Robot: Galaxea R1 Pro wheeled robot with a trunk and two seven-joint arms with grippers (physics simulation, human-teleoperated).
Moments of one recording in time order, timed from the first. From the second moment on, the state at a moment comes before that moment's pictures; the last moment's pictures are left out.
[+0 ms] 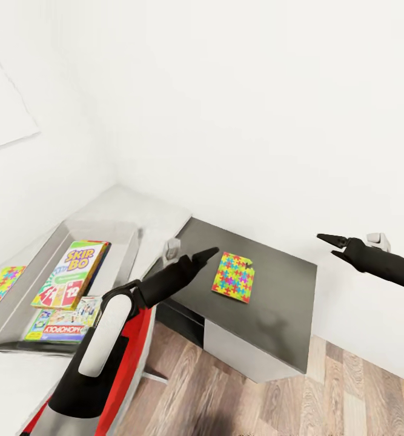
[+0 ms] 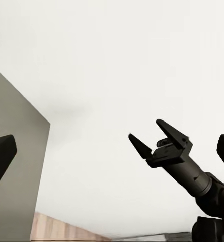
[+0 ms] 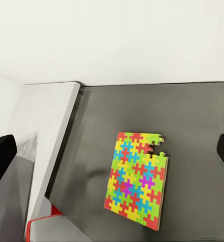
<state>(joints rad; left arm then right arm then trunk) -0.52 -0.10 -0.24 -1.61 1.17 0.73 -0.02 -0.58 -0.46 -0.29 -1.61 -1.31 1.04 -0.14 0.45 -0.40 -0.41</state>
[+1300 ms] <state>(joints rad) -0.60 -0.04 -0.09 -1.55 1.12 0.76 0.34 -0.57 -0.38 -0.20 -1.51 -1.28 1.04 -0.24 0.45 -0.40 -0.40</state>
